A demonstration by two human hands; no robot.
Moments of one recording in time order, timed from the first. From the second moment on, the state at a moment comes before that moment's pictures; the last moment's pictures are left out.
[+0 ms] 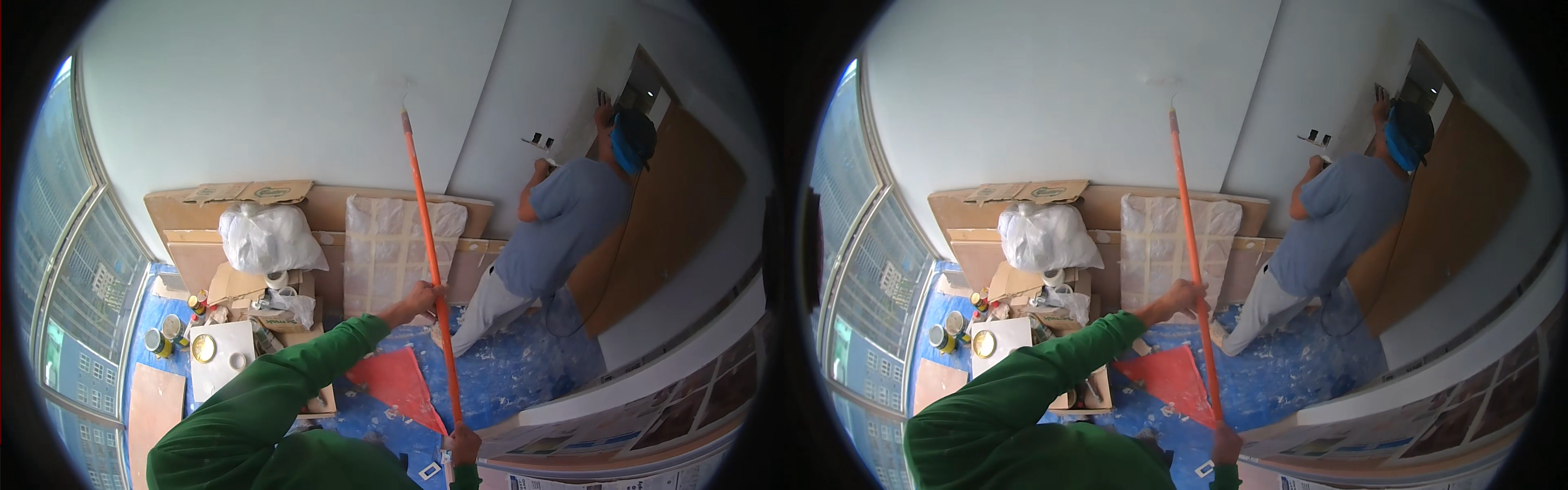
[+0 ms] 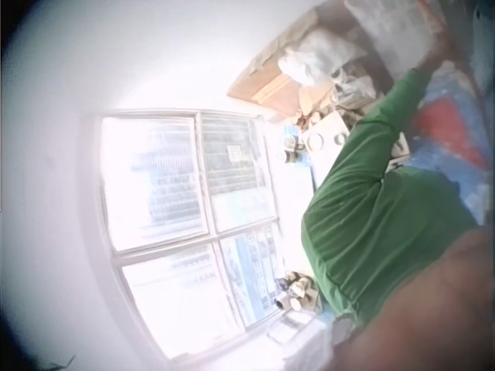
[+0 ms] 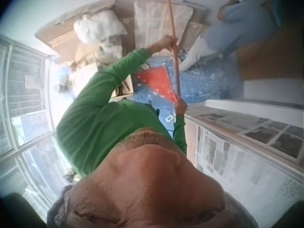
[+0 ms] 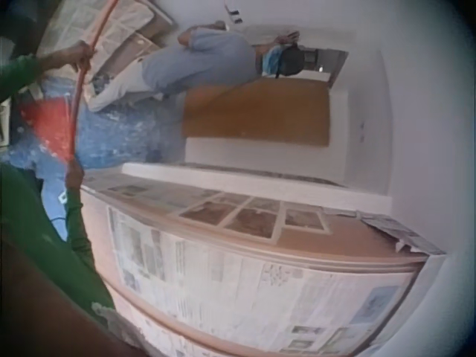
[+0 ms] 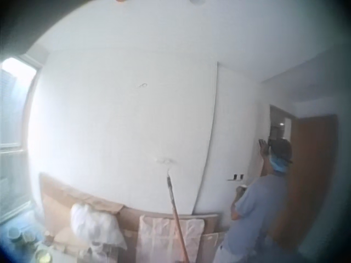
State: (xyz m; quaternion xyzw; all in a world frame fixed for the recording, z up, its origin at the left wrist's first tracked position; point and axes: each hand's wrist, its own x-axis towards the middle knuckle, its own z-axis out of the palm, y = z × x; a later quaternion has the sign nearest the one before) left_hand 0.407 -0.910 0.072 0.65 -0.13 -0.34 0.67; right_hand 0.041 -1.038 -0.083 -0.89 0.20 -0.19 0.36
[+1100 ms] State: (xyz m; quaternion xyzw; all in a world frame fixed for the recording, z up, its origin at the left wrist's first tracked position) left_hand 0.385 -0.891 -0.090 0.68 0.01 -0.40 0.61; right_hand 0.002 -0.995 -0.112 -0.89 0.35 0.08 0.30
